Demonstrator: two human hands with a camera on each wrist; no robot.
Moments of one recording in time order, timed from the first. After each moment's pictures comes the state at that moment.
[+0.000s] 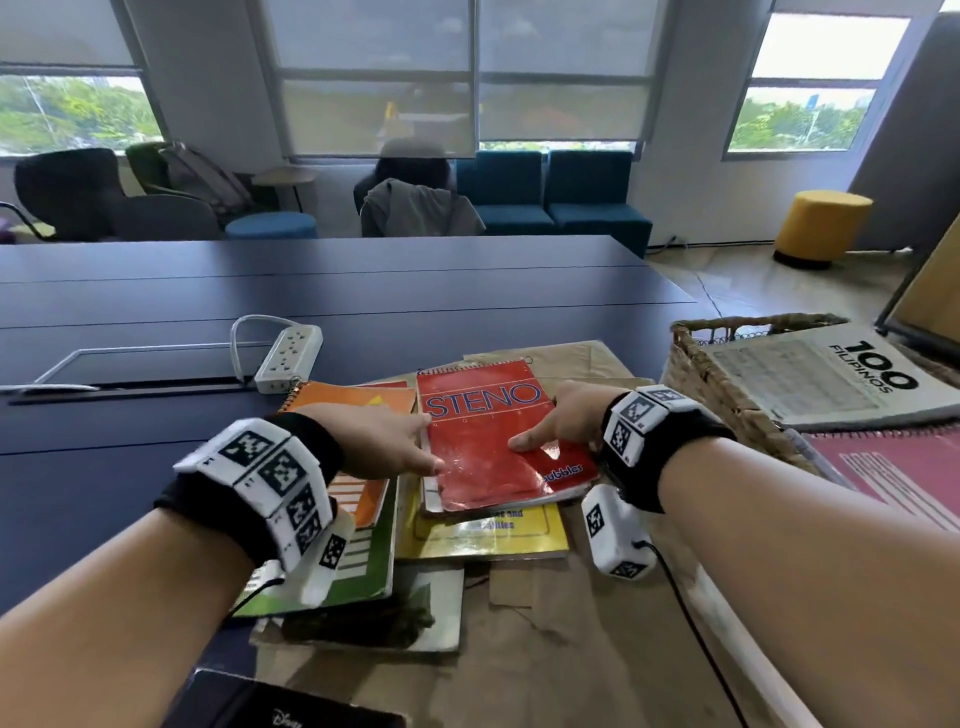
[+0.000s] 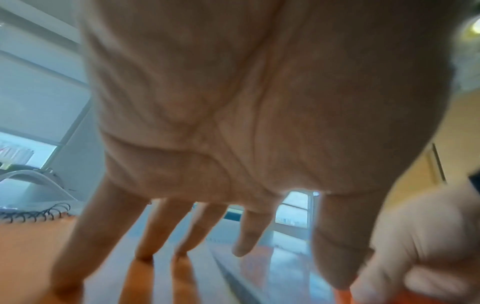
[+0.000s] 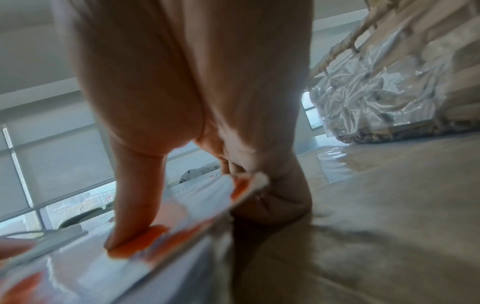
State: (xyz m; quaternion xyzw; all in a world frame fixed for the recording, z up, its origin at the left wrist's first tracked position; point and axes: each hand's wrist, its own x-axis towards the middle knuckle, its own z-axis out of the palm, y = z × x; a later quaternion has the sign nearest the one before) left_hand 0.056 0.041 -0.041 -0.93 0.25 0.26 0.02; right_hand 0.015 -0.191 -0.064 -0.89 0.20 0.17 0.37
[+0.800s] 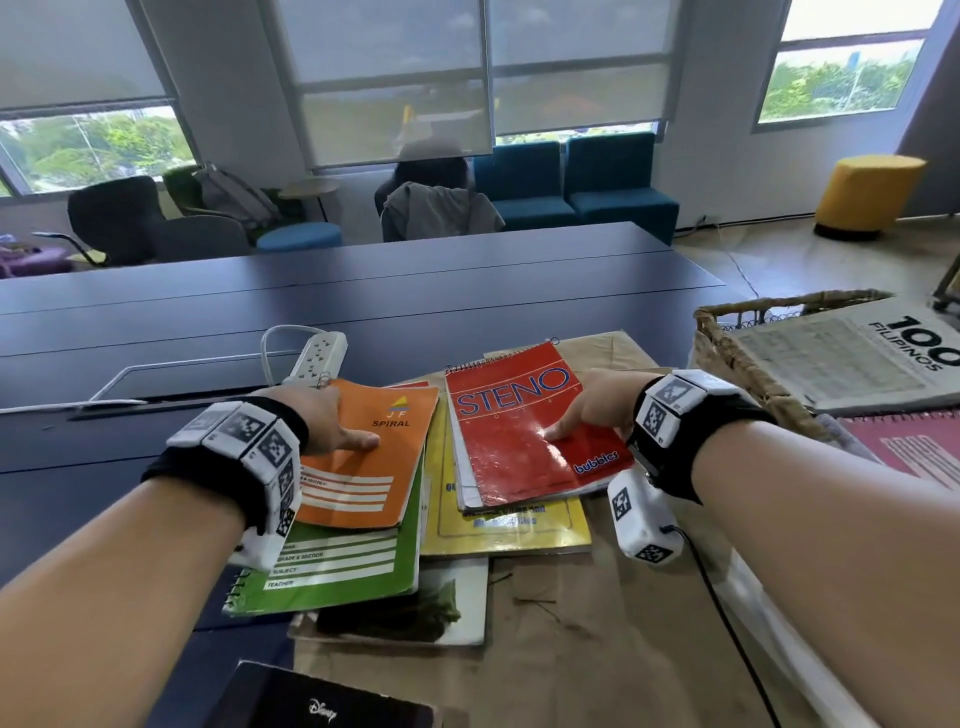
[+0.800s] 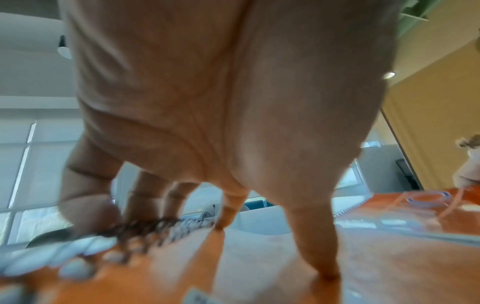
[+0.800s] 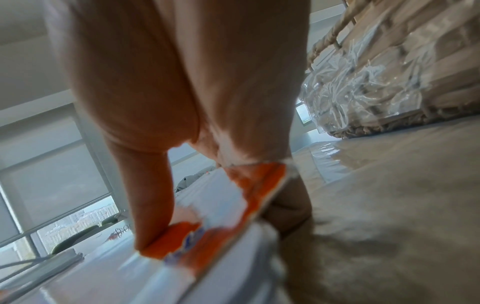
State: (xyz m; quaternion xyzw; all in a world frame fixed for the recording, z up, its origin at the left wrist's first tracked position) left_hand 0.087 0.094 -0.031 -0.98 0.06 0.15 0.14; right_hand 0.035 -0.209 -0.074 -0.89 0.20 0.19 0.37
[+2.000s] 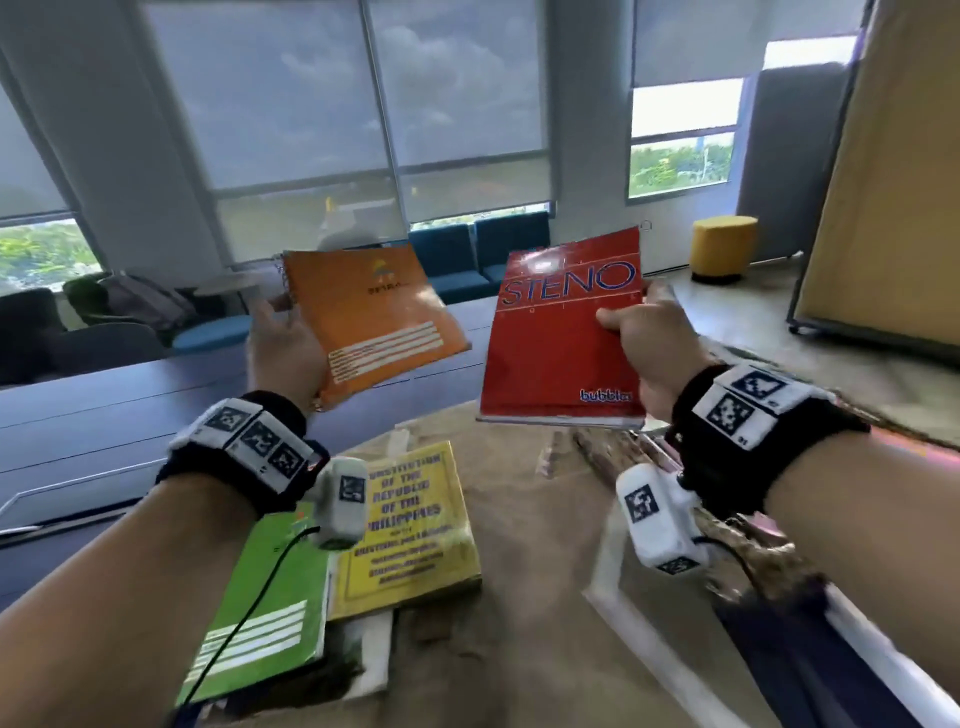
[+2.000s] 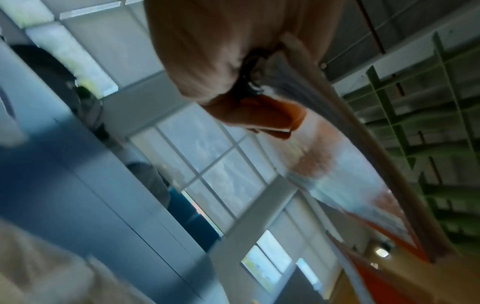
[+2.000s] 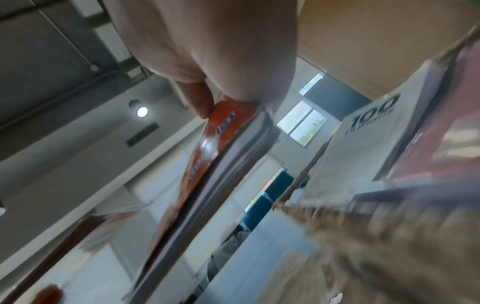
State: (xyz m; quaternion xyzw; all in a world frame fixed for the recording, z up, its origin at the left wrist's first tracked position) left_hand 0.078 -0.017 0.051 -0.76 0.12 -0.22 -0.60; right_hand -0.111 -0.278 0.049 -0.62 0.23 -0.34 0.66
